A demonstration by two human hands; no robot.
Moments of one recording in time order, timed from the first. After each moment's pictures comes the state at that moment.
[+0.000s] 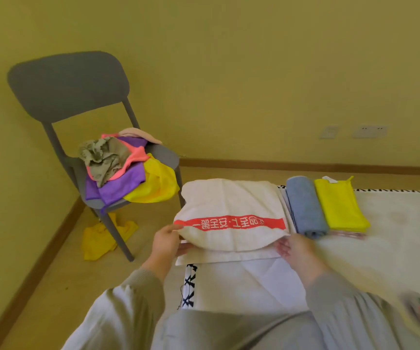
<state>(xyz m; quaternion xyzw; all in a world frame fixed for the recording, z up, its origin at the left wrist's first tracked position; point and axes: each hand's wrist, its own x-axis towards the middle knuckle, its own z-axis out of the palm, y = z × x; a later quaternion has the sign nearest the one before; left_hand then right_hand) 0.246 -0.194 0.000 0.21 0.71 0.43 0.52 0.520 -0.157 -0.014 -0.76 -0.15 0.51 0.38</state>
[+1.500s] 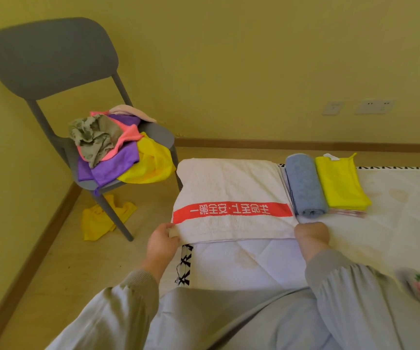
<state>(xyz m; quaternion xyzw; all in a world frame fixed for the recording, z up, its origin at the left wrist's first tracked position) 0.245 -0.222 -0.047 0.39 0.79 0.26 0.39 0.546 -0.172 -0.018 -0.89 -0.26 0.31 0.21</state>
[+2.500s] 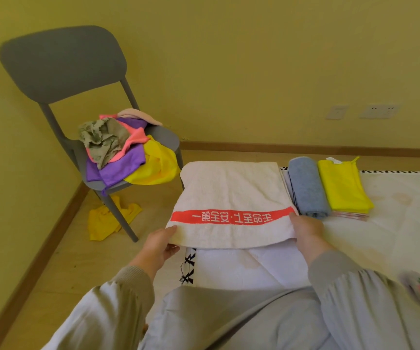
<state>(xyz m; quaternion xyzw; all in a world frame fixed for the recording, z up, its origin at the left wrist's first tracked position) 0.228 -0.223 -0.040 0.10 0.68 0.42 0.59 0.533 -0.163 -0.010 -0.84 -0.26 0.38 0.29</state>
